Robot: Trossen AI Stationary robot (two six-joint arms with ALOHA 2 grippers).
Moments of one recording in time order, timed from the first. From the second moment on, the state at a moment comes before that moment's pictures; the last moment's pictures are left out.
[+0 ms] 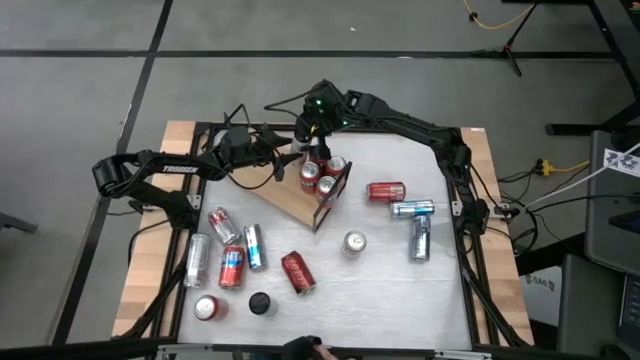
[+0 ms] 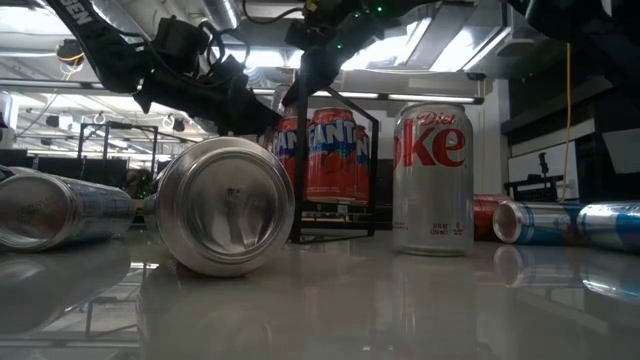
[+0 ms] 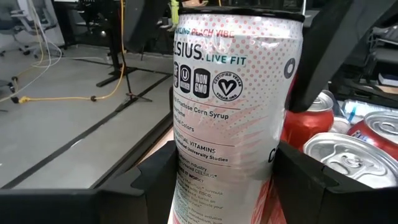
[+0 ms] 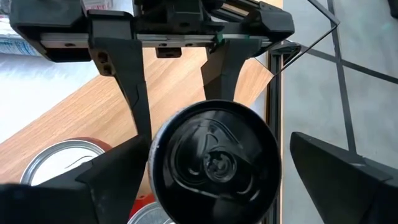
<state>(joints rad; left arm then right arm) 0.57 1.35 0.51 0.68 0.15 0.01 -0.39 2.13 2.17 -0.81 -0.22 -0.61</state>
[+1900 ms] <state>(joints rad) 0.57 1.35 0.51 0.61 0.04 0.01 -0.39 2.18 2.17 -0.80 -0.16 -0.50</state>
